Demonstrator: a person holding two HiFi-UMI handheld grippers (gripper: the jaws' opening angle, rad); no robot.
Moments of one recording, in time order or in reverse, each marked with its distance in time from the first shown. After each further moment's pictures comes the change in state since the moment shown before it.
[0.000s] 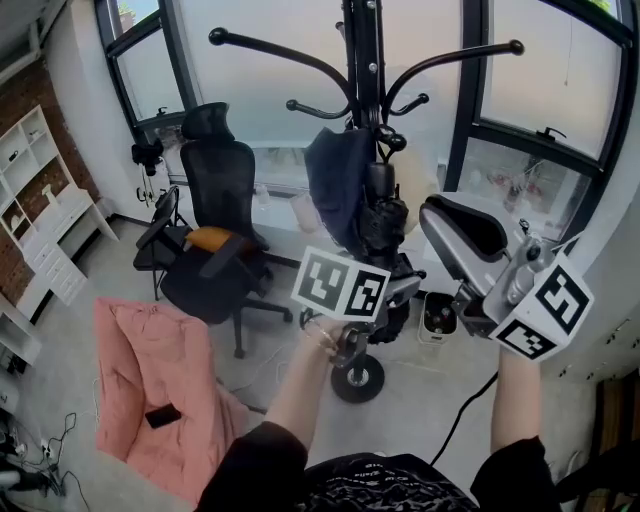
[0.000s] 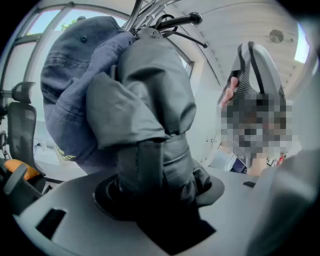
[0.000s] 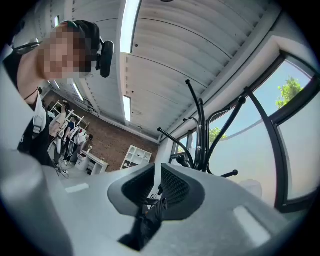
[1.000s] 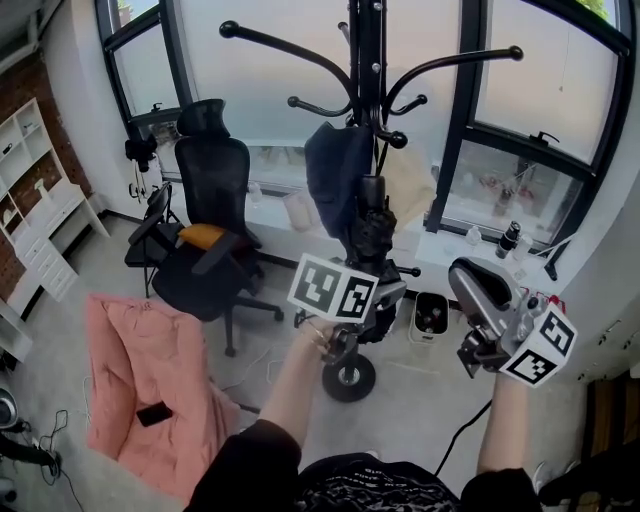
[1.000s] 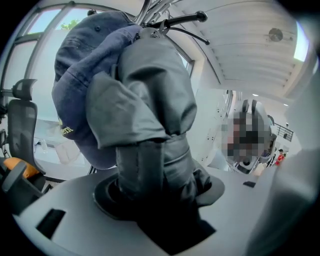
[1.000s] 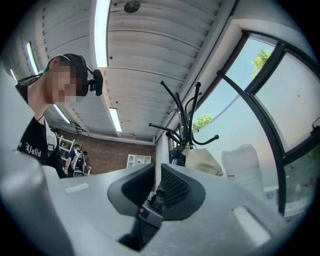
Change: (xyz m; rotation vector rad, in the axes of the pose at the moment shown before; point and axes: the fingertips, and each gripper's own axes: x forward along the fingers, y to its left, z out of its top) left arm 0.006 0.018 -0.026 0.006 0.010 0.002; right arm -0.078 0.007 -0.063 0.298 -0.030 -0.048
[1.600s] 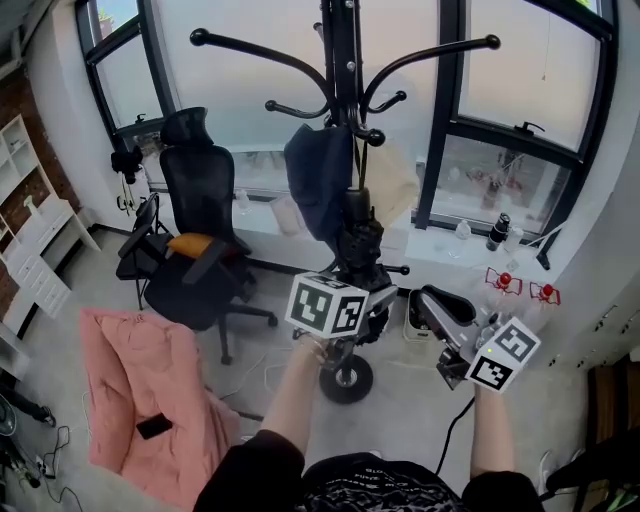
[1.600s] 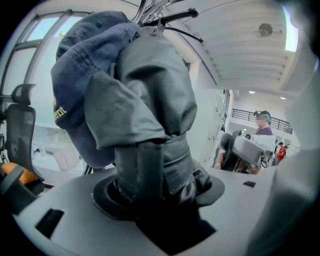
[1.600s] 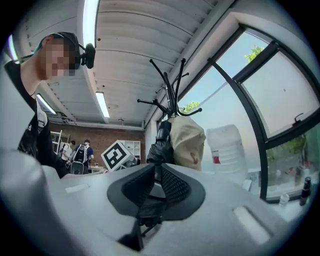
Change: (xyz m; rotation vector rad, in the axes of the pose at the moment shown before) left arm 0.020 0.007 -0.015 0.051 -0.061 0.012; right arm -0.017 -0.019 -0.095 0.051 0.172 -0.139
